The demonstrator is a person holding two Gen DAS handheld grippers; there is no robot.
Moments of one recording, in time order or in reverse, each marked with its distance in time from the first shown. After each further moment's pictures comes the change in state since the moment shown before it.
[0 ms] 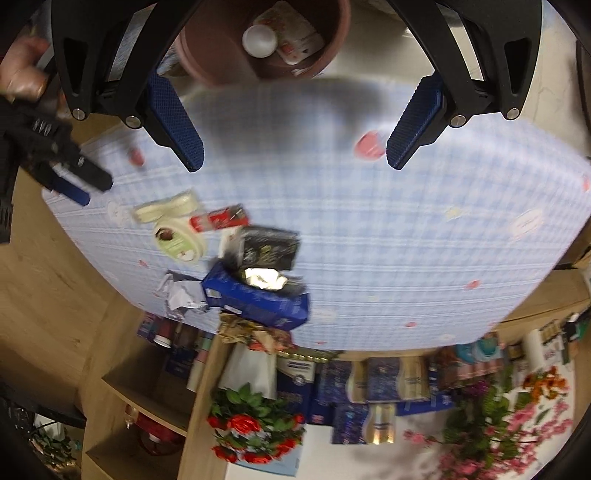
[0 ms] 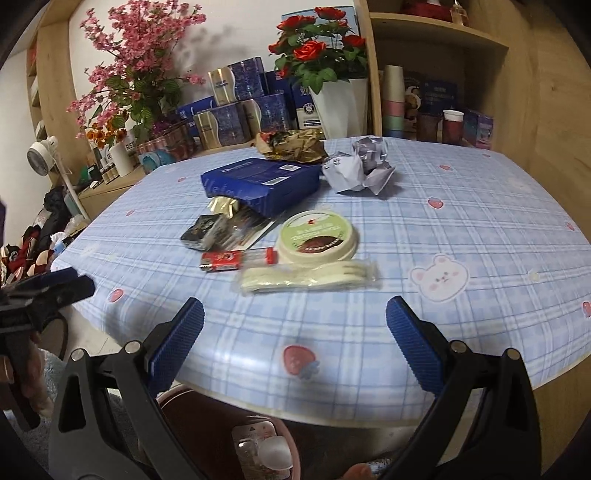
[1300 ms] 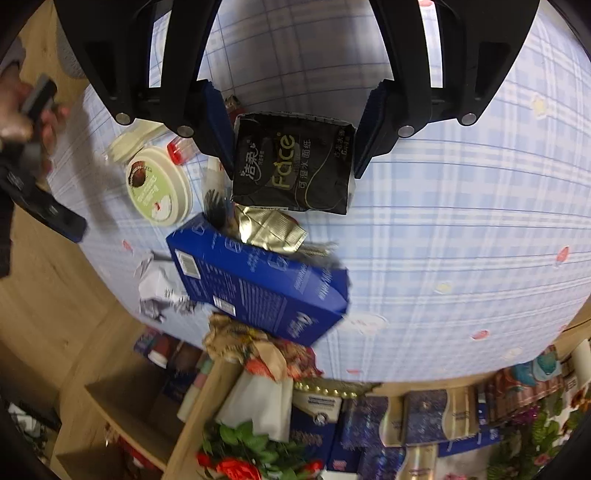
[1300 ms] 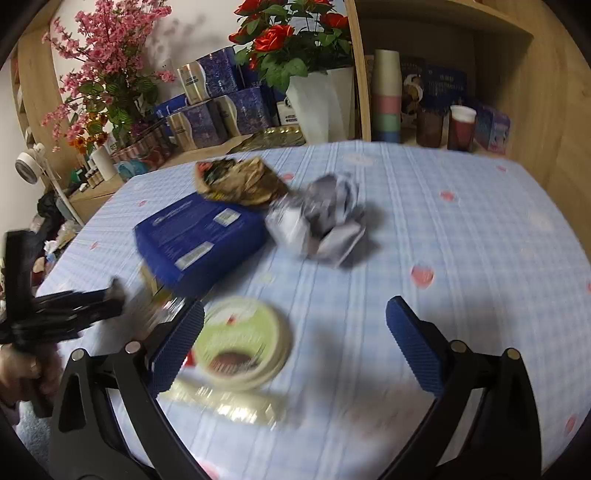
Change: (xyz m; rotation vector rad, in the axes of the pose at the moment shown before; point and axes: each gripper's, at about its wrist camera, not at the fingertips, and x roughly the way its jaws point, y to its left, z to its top) left arm 0.117 0.007 0.079 -0.022 0.138 -0.113; right arm 0.083 -0.079 0.113 -0.001 0.086 0.011
